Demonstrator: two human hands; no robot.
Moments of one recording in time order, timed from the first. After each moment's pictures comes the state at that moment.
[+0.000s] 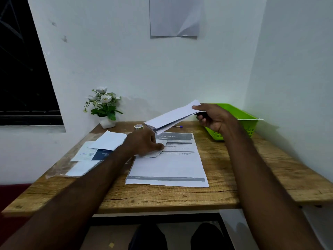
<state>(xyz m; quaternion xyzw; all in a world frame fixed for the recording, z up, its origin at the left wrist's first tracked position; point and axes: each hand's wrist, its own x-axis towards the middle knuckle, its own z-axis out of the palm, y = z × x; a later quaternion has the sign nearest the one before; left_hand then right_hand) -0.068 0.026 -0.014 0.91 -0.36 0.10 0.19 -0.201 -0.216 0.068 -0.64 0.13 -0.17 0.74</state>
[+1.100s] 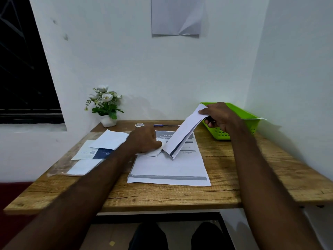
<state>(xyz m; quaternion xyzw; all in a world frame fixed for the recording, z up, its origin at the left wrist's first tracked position) -0.062 0.017 -0.016 0.91 -0.35 0.11 0.19 -0.210 -0.224 0.068 -0.76 0.20 -0.23 0.57</state>
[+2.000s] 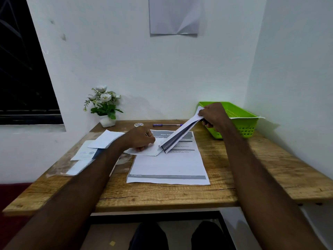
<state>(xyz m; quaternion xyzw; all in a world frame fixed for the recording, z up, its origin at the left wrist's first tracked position) -0.044 0.030 -0.010 0.88 -0.35 -0.07 0.30 -0.198 -0.213 0.057 -0.79 0.24 -0.31 0.47</state>
